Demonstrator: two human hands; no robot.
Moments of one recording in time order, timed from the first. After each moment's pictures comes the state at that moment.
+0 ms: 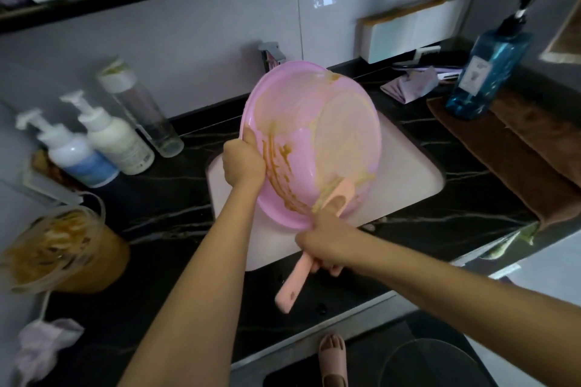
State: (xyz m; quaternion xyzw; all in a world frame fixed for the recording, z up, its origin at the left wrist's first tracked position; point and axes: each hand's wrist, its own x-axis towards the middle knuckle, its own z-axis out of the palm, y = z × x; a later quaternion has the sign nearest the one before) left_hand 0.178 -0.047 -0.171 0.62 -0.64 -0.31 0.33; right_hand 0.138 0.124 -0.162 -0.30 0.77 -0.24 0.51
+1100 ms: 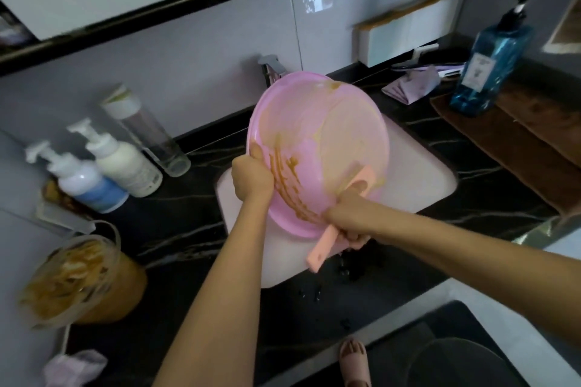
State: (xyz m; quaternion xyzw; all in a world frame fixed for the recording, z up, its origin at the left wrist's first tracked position) left_hand 0.176 -0.057 -0.172 0.62 -0.64 -0.33 0.32; right_hand 0.104 0.092 -0.166 -0.24 0.81 -0.28 0.46
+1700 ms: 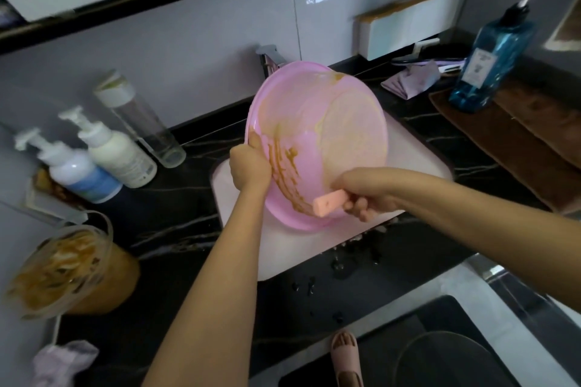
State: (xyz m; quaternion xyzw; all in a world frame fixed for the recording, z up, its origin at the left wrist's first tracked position) left_hand 0.173 -0.061 -0.176 0.60 -0.64 -0.34 0.33; right_hand 0.064 0.083 -0.148 -0.20 0.72 -0.27 0.61
